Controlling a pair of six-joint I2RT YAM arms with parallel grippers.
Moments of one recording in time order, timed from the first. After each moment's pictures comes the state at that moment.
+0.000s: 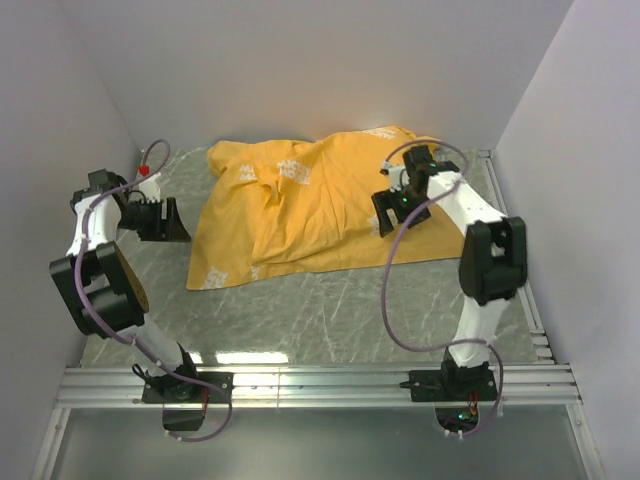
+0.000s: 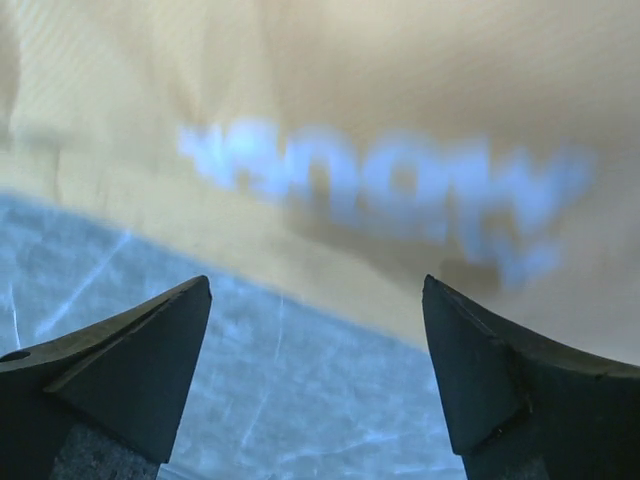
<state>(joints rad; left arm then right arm) 0.42 1.72 1.37 -0.97 0.68 0.46 0.19 1.95 1.60 -0.89 -0.24 -0.19</state>
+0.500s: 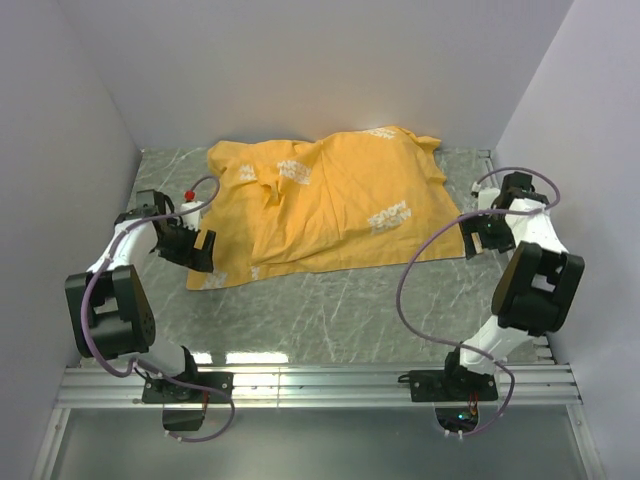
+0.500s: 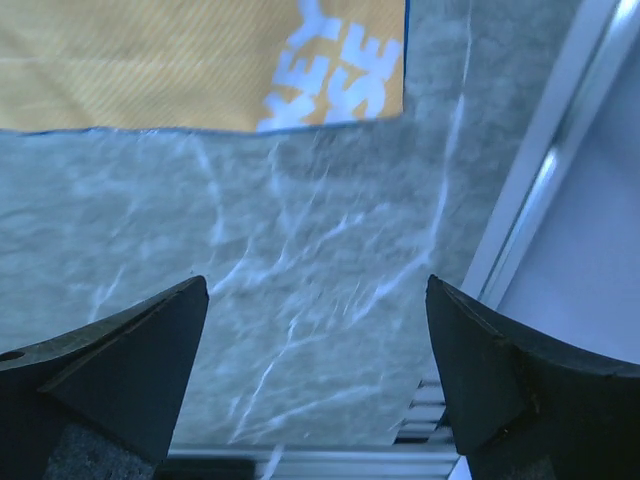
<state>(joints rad) 0.20 1.52 1.02 -0.76 0.40 0.53 -0.33 1.65 1.25 -0.86 -0.07 -0.49</state>
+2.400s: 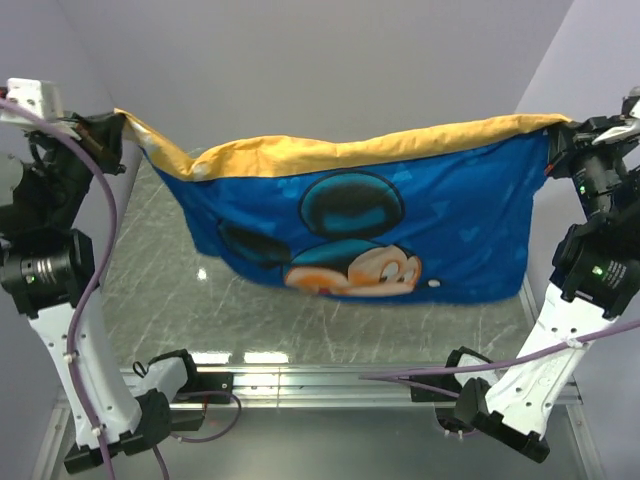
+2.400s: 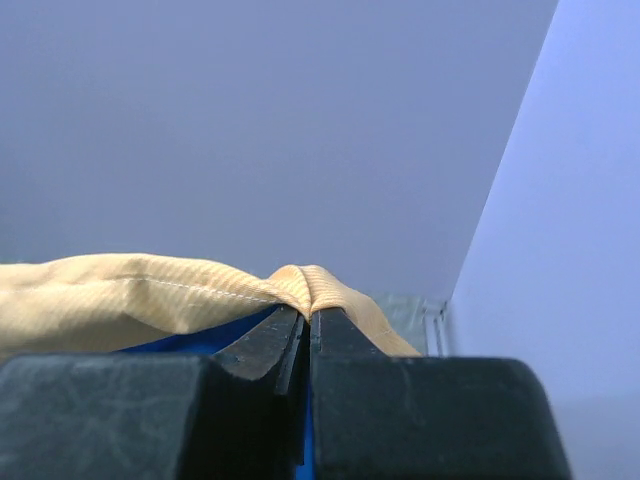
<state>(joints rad) 0.30 1.04 1.75 -0.49 0.47 -0.17 -0.53 1.04 1.73 -0.49 -0.60 0.08</state>
